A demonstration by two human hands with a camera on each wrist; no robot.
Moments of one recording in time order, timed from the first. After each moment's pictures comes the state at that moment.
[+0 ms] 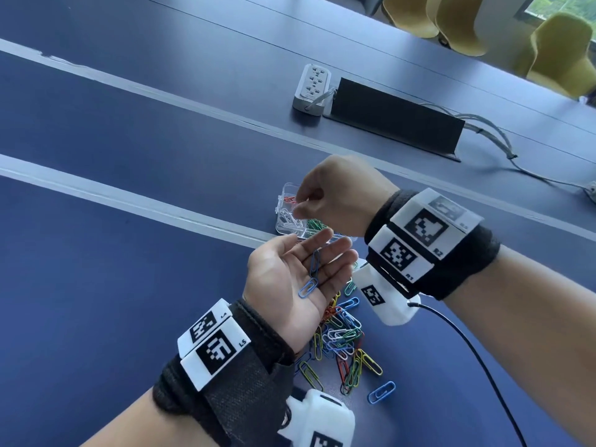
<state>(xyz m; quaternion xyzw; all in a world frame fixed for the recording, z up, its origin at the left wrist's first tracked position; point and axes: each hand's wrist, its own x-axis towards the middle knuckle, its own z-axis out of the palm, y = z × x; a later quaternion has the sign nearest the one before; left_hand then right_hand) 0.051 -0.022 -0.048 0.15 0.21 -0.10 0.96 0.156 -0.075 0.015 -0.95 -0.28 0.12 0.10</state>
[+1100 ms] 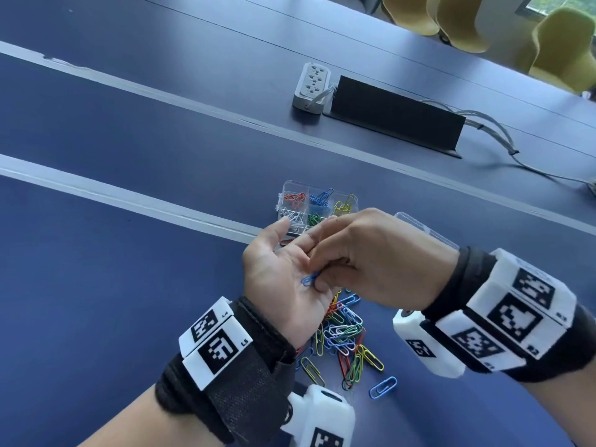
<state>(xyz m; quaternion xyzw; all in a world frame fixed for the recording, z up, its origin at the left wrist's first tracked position) 0.047 -0.020 -0.041 0.08 0.16 -0.10 0.98 0.107 -0.122 0.020 -0.84 -0.49 0.18 0.12</state>
